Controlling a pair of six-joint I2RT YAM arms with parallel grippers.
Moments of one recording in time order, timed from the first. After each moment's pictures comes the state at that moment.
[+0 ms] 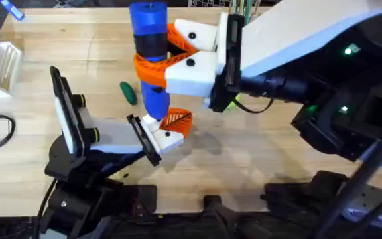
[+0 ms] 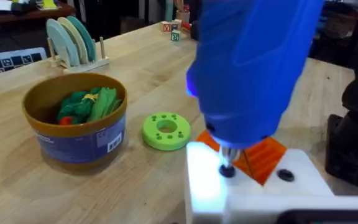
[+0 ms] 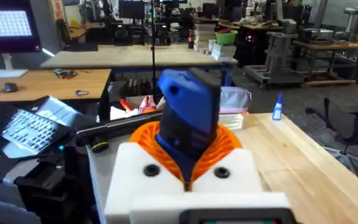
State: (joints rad) left arm -0.29 0.02 0.01 -0.07 0.74 -0.06; right arm 0.81 1.13 0.72 0.60 -0.58 0.05
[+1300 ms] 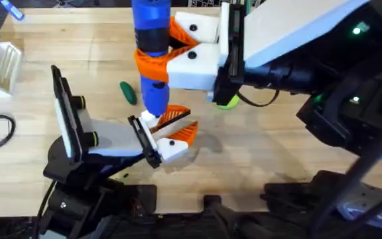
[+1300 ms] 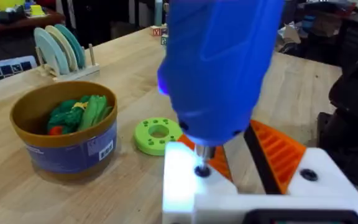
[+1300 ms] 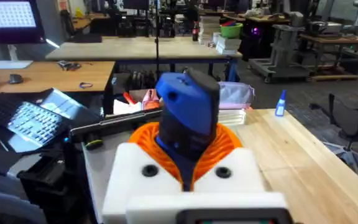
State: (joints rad) left arm -0.30 0.00 0.01 -0.07 0.76 -0.05; right arm 0.77 1.13 0.77 0.52 -0.63 0.03
